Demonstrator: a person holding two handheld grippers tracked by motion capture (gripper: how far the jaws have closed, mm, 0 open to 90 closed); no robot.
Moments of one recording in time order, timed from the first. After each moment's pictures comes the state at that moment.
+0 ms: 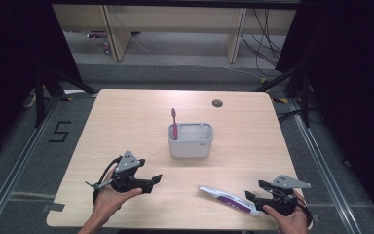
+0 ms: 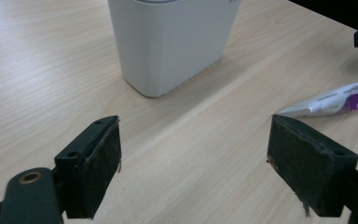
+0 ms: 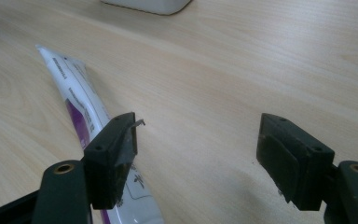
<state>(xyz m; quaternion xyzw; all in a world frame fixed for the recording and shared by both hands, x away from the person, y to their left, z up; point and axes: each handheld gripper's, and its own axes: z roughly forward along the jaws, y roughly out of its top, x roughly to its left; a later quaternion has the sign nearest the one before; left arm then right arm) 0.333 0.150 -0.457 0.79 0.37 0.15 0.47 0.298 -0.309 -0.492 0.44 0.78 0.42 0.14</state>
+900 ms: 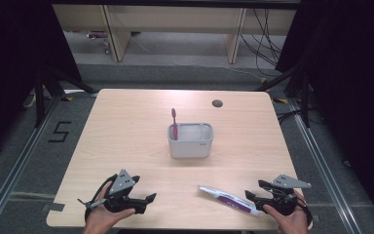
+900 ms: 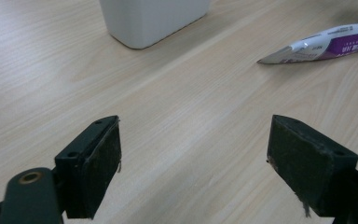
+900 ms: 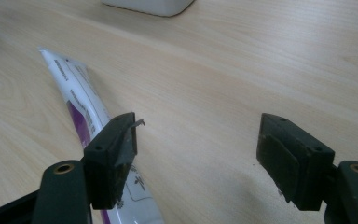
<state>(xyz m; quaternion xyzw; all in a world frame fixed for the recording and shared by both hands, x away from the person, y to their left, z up) 0.293 0.164 -0.476 0.81 0.36 0.15 0.44 0.298 -0.311 -0.491 0.44 0.78 0.42 0.14</state>
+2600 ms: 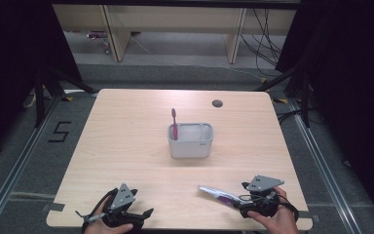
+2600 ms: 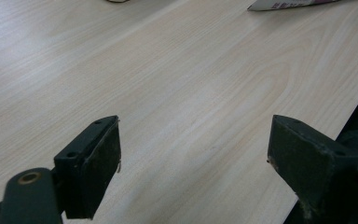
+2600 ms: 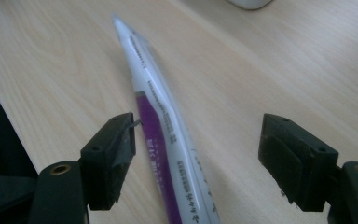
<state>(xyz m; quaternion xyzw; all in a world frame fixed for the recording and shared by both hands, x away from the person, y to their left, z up) 0.267 0.165 -0.498 0.83 0.35 0.14 0.41 0.295 -0.256 -0.471 0.32 0.87 0.34 0.14</state>
